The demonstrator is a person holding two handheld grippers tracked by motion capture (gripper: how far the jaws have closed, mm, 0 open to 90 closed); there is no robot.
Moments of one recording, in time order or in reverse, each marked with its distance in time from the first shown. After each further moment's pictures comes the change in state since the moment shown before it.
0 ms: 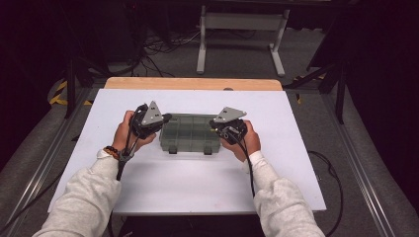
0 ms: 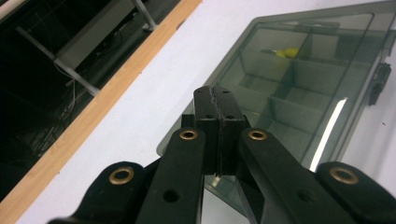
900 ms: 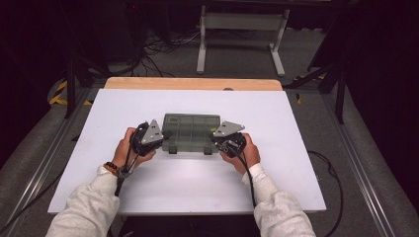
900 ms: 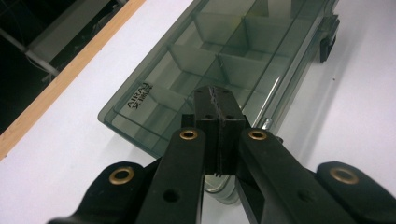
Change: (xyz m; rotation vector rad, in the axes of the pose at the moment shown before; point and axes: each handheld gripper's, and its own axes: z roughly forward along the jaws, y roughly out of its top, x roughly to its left) left arm -0.035 -0.033 0.002 0.014 -0.054 0.000; right arm 0.023 -0.030 0.004 0.038 0.041 0.010
